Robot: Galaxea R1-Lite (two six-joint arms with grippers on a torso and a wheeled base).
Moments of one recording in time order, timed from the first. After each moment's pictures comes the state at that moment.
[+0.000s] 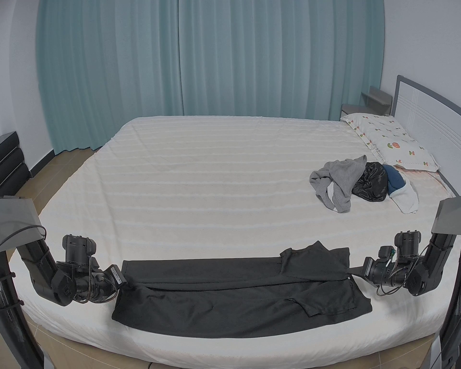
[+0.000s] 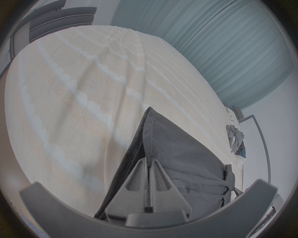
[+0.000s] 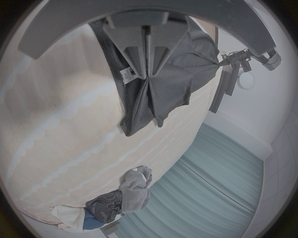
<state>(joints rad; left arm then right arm) 0.00 2.08 -0.42 -0.81 -0.17 -0.67 -0.05 2.23 -0.44 -1.09 0.51 0.48</state>
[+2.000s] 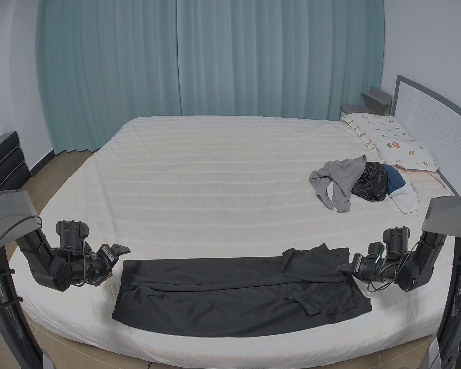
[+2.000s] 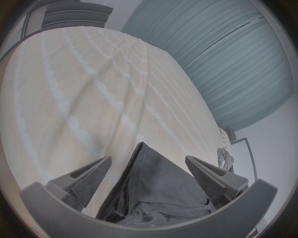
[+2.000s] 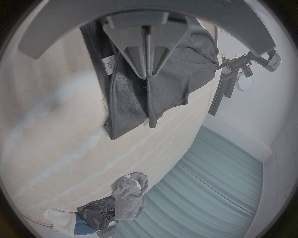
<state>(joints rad) 0.07 2.10 -0.55 -0.81 -0.21 -0.80 0.01 2.27 -0.55 -1.03 0.49 0.51</state>
